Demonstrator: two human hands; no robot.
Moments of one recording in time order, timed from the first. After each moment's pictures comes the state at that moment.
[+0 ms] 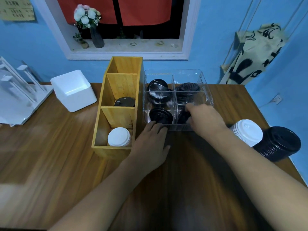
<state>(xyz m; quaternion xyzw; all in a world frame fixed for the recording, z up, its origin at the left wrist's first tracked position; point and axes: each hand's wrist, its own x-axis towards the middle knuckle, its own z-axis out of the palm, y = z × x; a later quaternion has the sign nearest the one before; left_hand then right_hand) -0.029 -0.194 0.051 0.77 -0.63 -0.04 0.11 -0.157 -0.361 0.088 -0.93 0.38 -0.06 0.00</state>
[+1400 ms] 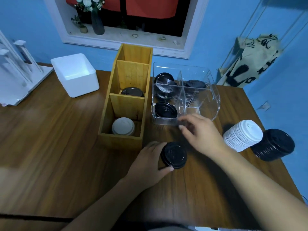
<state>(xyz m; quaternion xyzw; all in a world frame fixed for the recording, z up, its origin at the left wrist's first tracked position) -0.035 -0.134 -0.034 0.74 -0.59 -0.17 0.29 -0.169 -0.305 0.060 -0.93 0.26 -0.18 0.17</state>
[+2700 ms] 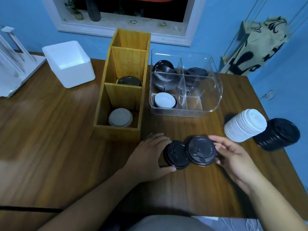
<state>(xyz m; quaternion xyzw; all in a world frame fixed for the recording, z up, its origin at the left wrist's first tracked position) -0.031 -0.135 -0.033 0.70 -0.66 -0.15 0.24 -0.271 -0.278 0.025 -0.55 0.47 -0.23 0.65</state>
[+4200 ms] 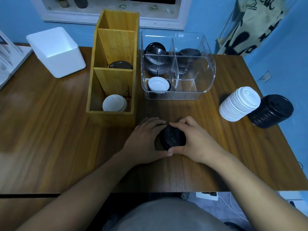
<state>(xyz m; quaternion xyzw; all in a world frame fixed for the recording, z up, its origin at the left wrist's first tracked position) -0.031 -0.137 -0.040 0.69 -0.67 -0.15 0.22 -0.218 -0.244 0.014 -0.91 0.32 -0.02 0.28</state>
